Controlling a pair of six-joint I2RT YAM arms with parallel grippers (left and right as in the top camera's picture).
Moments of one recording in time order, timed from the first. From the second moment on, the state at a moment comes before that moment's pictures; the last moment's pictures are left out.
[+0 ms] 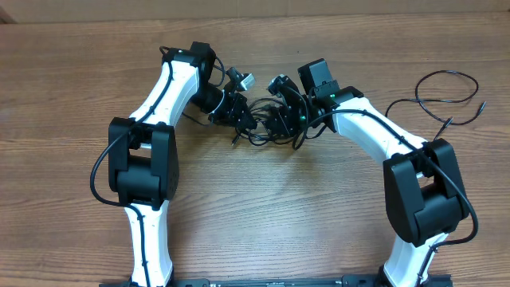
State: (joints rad) left arm -0.20 2.26 1.83 -1.24 0.85 0.30; right arm 0.37 1.97 1.35 -0.48 -0.53 -0.17
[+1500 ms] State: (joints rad) left arm -0.20 2.26 1.82 -1.32 1.02 0.30; right arm 0.37 1.97 1.35 -0.41 -0.57 -0.14
